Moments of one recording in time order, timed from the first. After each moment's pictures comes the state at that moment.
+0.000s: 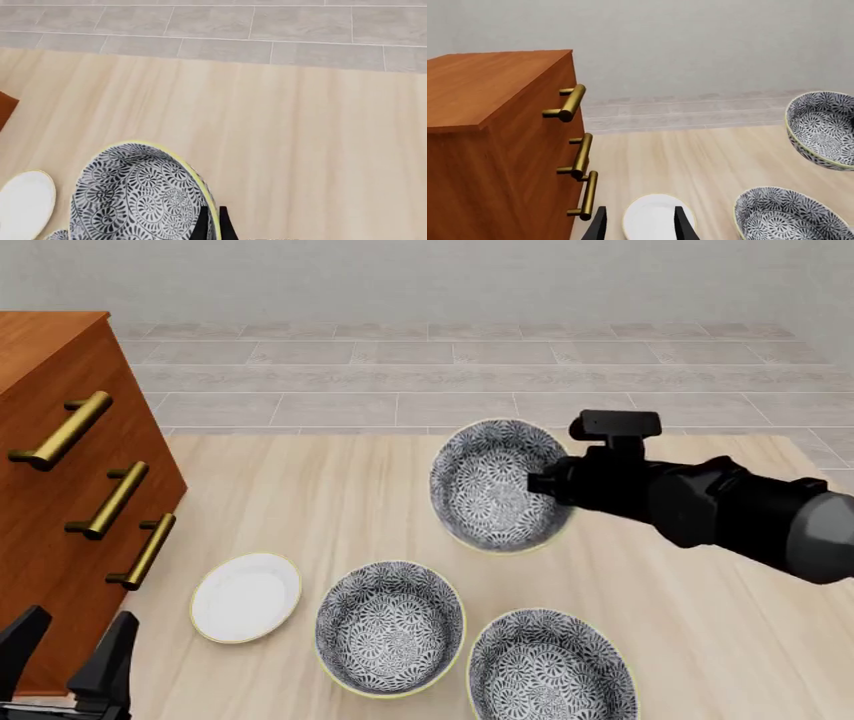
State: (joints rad) left arm -0.05 0.02 0.00 0.01 0.03; right arm 0.33 1.50 -0.93 0.13 0.23
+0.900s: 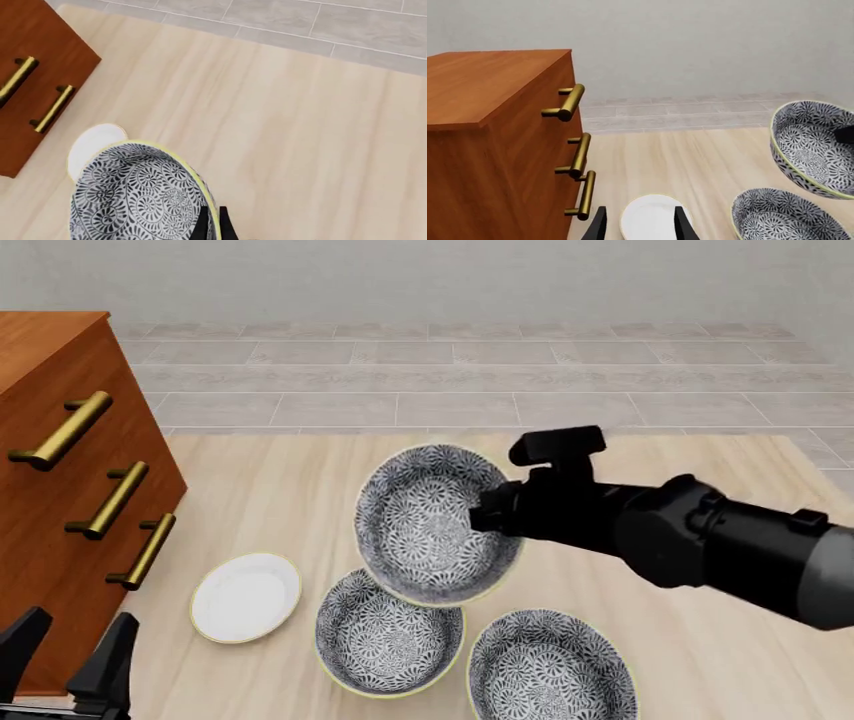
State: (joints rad) left arm -0.06 0.00 0.00 0.02 0.02; right arm 0.58 1.42 -0.91 0.18 0.26
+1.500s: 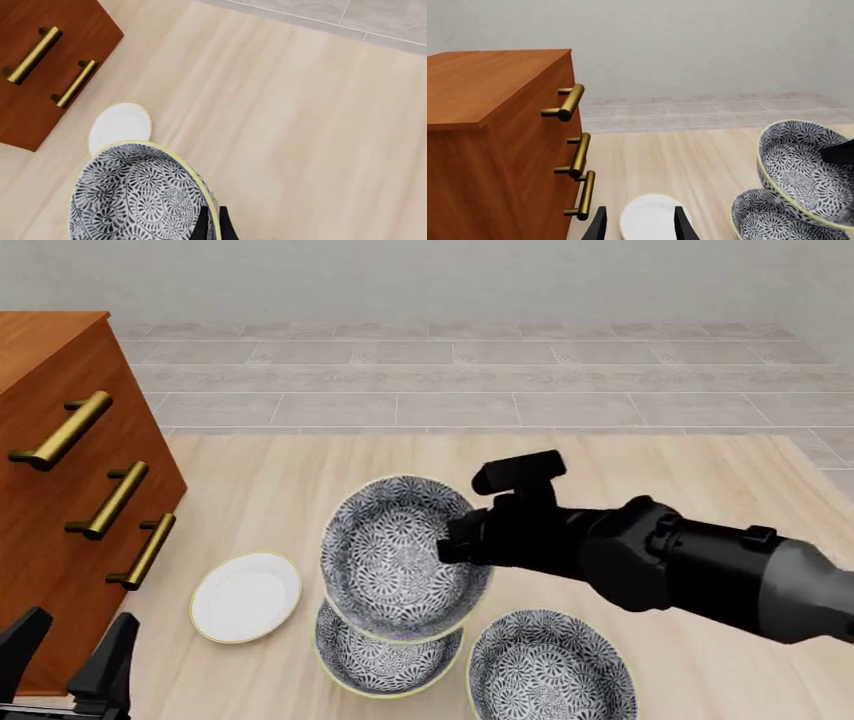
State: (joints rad) left arm -0.06 0.00 0.00 0.02 0.01; right arm 0.68 1.46 -0.89 0.15 0.29
